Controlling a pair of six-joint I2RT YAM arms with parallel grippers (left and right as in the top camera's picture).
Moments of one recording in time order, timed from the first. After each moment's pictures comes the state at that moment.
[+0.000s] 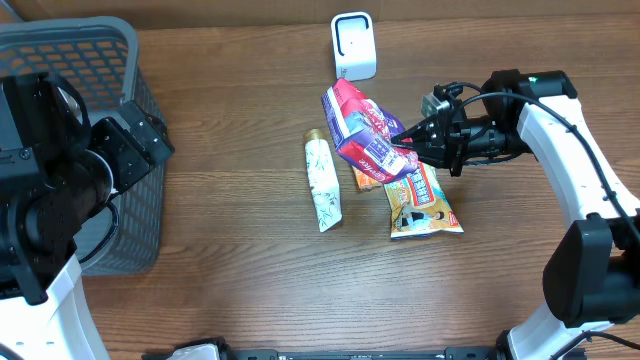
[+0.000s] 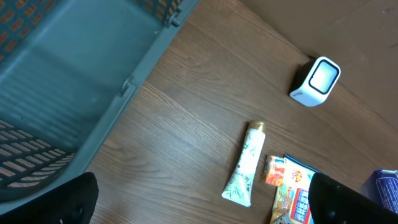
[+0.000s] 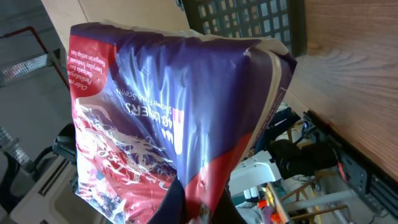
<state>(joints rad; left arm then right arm) 0.15 1.39 2.18 -1.69 0.02 -0.53 0.09 1.83 1.53 -1.51 -1.54 0.00</state>
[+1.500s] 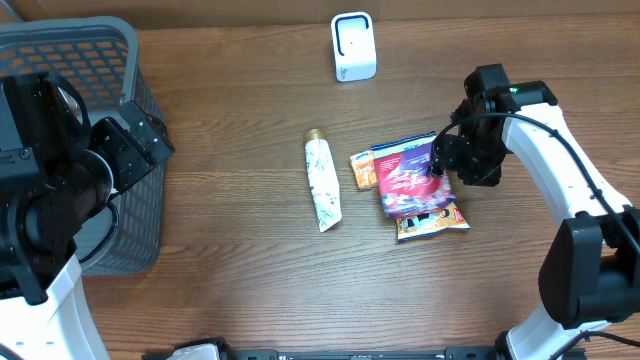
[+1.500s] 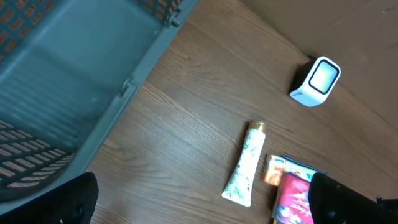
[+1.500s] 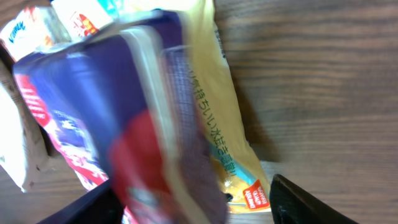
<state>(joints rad) 0.15 1.39 2.18 -1.69 0.02 -0.53 0.14 1.83 1.46 -1.21 -0.22 0.25</state>
